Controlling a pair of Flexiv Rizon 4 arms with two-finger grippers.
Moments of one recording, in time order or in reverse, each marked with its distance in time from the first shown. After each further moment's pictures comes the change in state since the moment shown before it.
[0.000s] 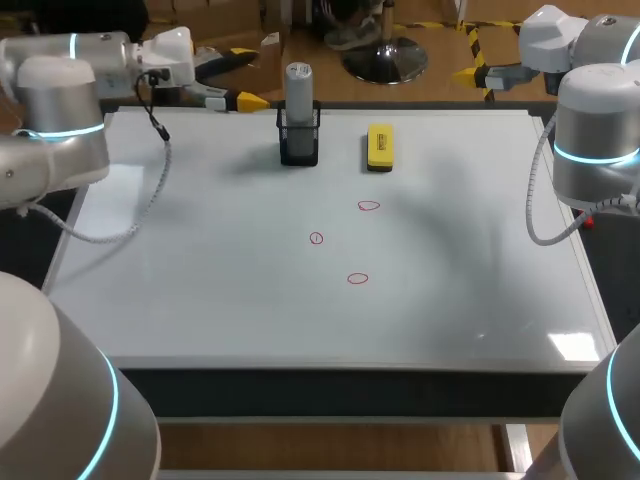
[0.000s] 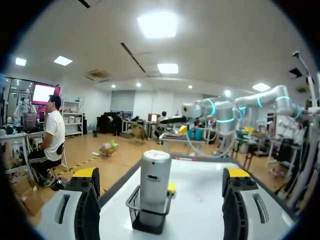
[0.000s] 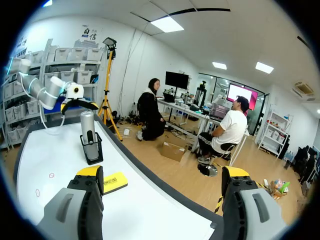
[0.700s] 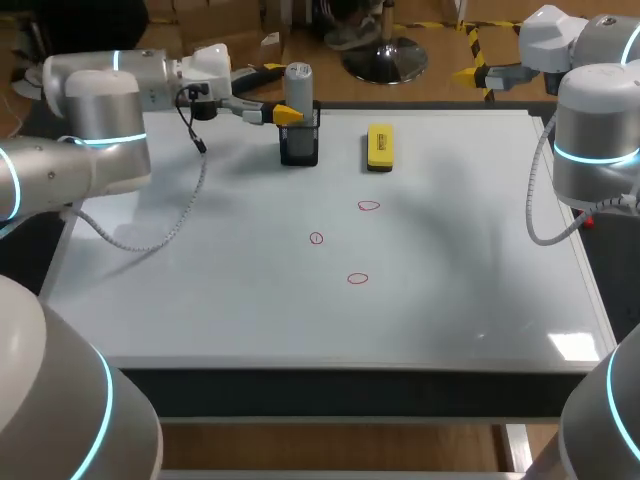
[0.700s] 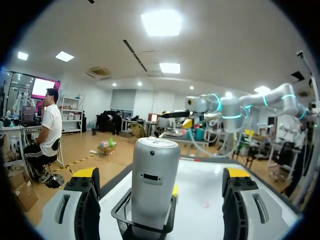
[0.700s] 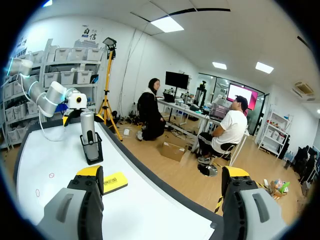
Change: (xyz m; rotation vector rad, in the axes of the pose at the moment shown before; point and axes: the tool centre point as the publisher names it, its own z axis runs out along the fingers) left arm -0.002 0.030 0.056 0.009 0.001 -0.030; right arm 0.000 0.000 0.000 0.000 0.000 0.000
